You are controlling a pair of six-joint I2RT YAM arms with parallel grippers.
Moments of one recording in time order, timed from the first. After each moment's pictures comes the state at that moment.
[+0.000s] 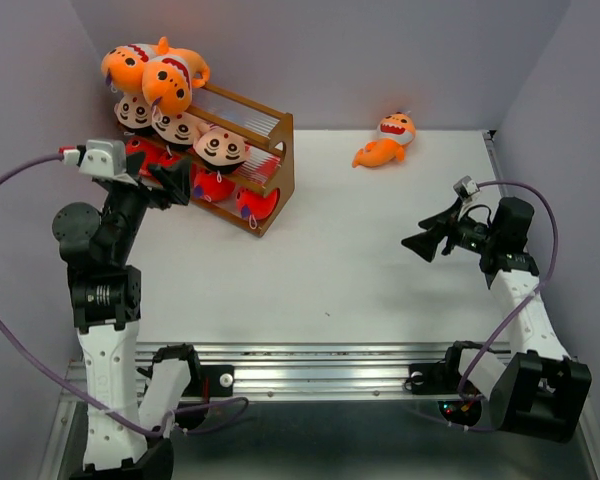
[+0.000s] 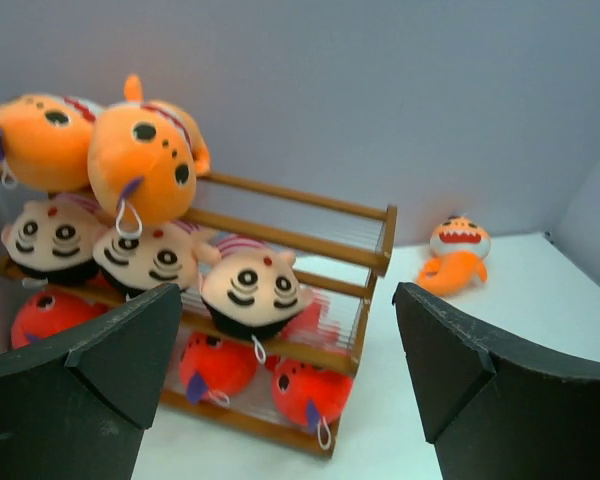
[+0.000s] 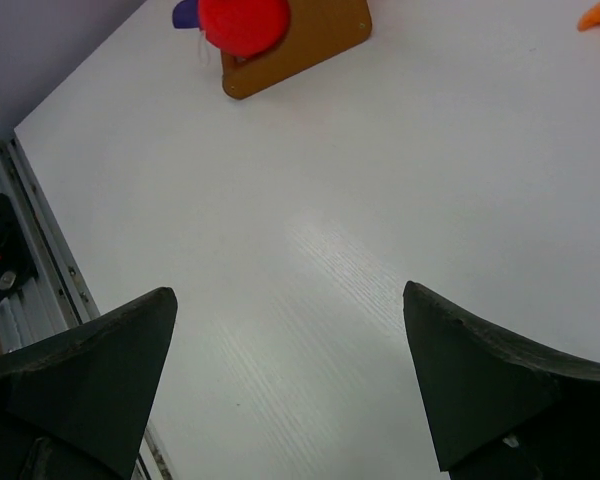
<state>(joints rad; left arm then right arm) 0.10 0.80 1.20 -0.14 0.35 -0.19 -0.21 0.99 0.68 -0.10 -1.14 -0.05</state>
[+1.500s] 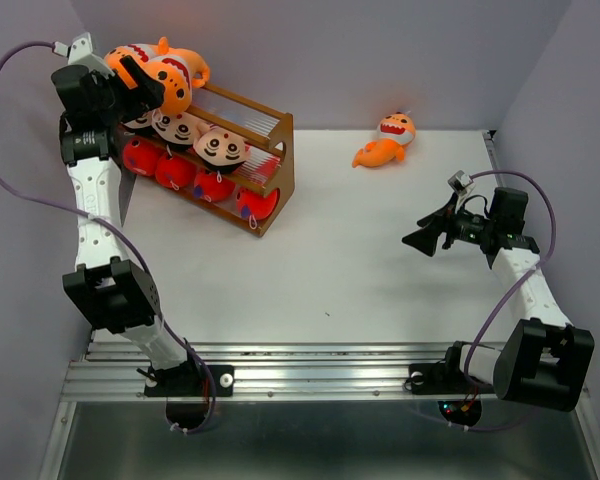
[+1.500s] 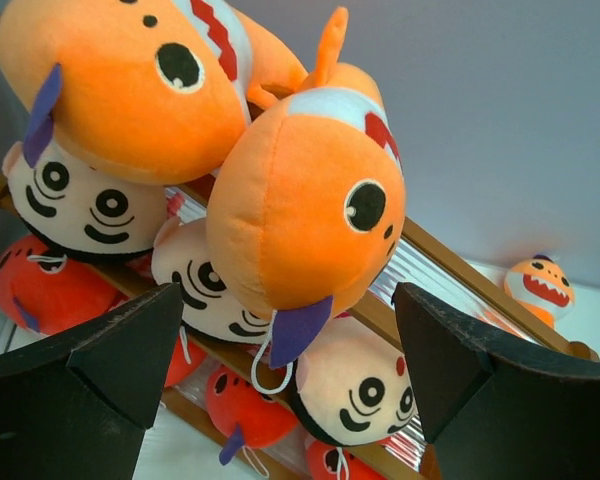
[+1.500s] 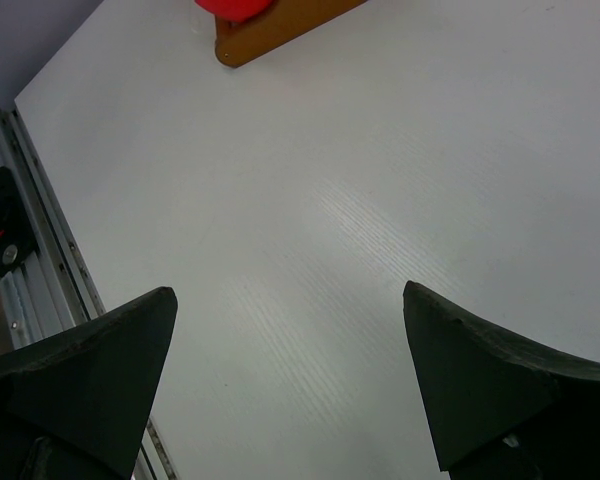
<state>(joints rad) 0.25 1.65 1.85 -0.33 0.33 -0.36 -0.22 1.18 0.80 -0.28 -1.14 -0.22</state>
